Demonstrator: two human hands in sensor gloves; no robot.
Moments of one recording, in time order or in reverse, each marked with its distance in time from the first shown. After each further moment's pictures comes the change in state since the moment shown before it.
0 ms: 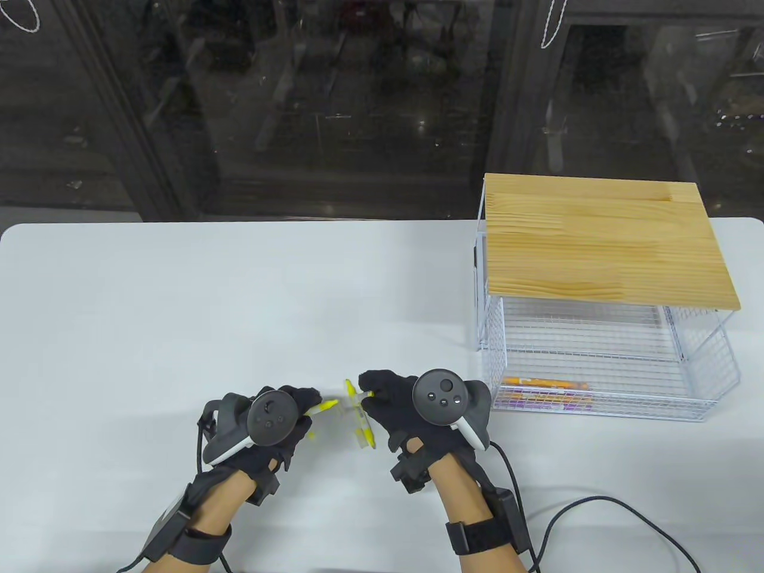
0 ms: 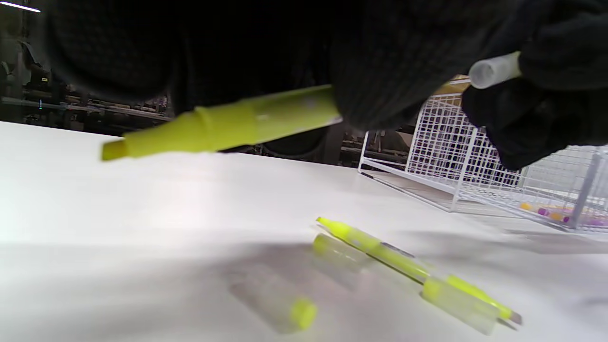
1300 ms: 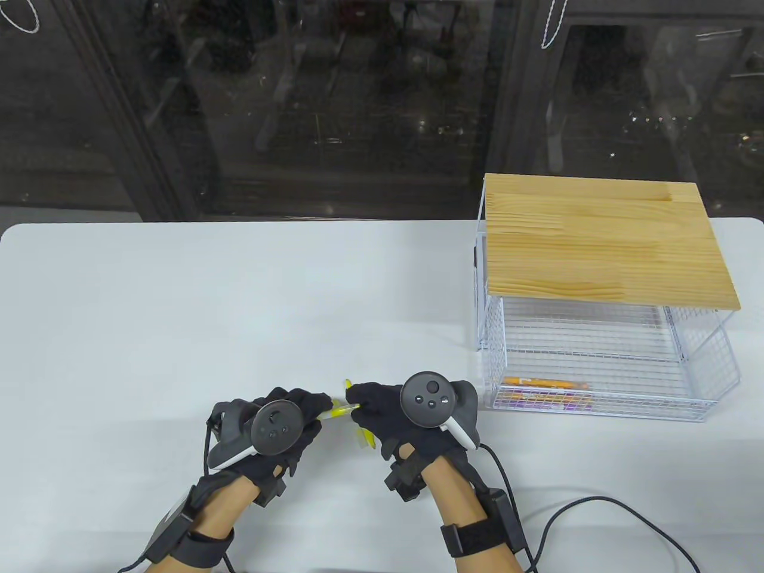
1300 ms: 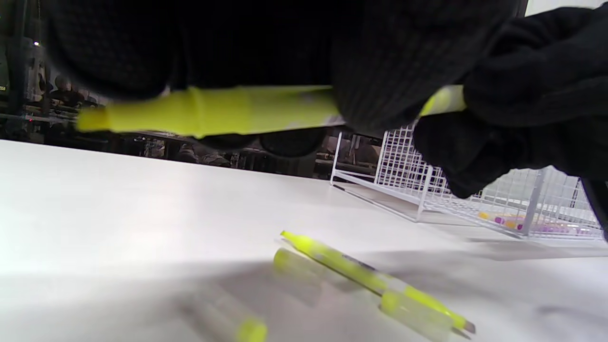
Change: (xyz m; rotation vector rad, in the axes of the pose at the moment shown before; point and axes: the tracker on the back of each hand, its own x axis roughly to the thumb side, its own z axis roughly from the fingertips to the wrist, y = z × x) left_hand 0.009 -0.002 0.002 0.060 -0.085 0.020; right_hand 0.007 0.015 0.000 0.098 -0.033 0.013
